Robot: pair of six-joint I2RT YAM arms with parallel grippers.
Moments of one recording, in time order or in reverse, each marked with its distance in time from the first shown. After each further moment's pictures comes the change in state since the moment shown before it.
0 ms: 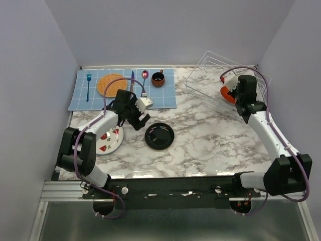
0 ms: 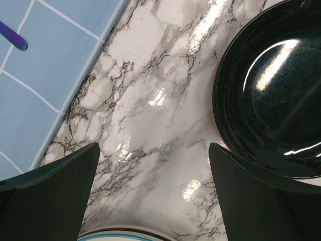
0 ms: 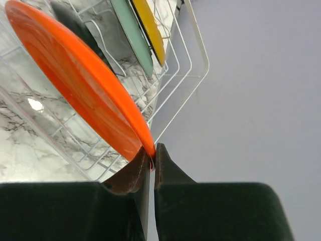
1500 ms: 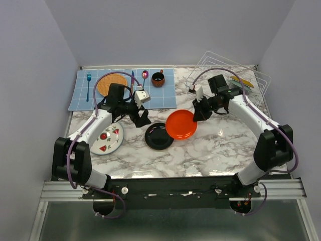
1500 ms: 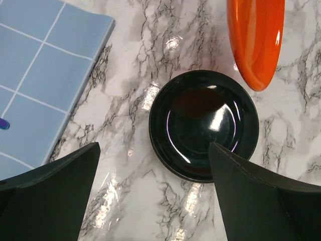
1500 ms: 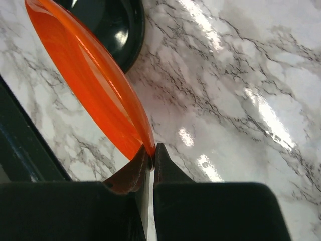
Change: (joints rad) left arm 0.046 -0.098 0.075 -0.074 0.402 -0.043; right arm 0.201 0.252 0.229 -0.533 -0.985 0.412
